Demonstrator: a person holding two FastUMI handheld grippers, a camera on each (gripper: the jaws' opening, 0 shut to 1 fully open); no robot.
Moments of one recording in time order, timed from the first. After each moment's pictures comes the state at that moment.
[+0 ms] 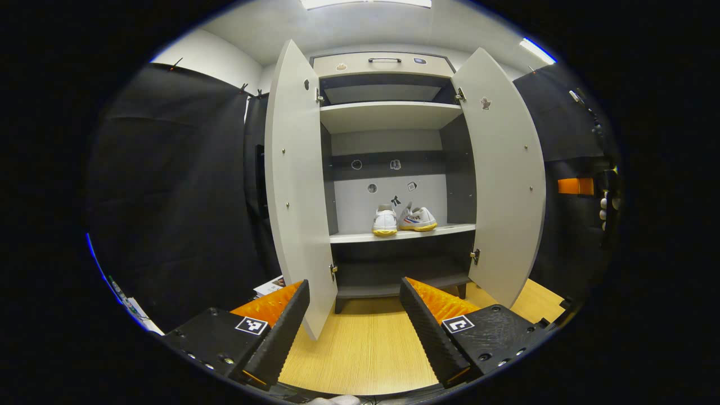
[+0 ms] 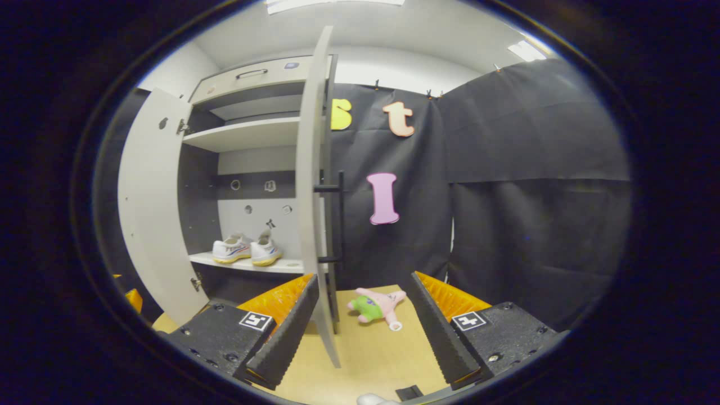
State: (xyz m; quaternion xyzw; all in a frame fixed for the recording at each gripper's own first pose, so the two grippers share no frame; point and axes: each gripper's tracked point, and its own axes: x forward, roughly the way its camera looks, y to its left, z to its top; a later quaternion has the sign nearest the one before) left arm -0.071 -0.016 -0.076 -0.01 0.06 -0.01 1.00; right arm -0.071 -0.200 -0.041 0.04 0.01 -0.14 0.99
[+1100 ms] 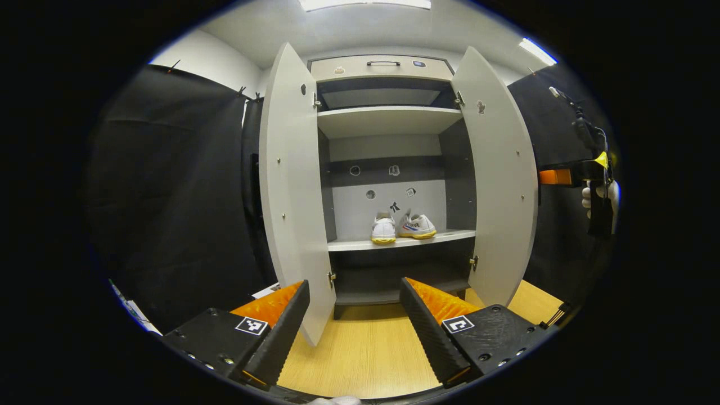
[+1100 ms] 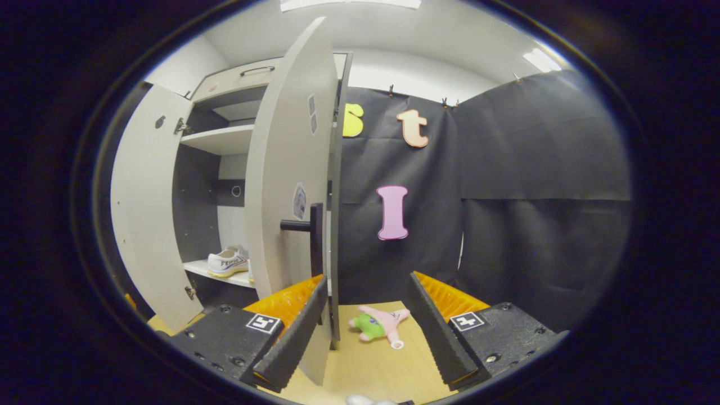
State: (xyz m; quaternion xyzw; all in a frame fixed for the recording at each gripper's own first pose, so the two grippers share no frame) left arm -0.060 -0.013 -0.068 -0.01 0.06 -0.01 1.00; right arm -0.019 -0.163 -0.009 0.01 0.00 -0.09 1.00
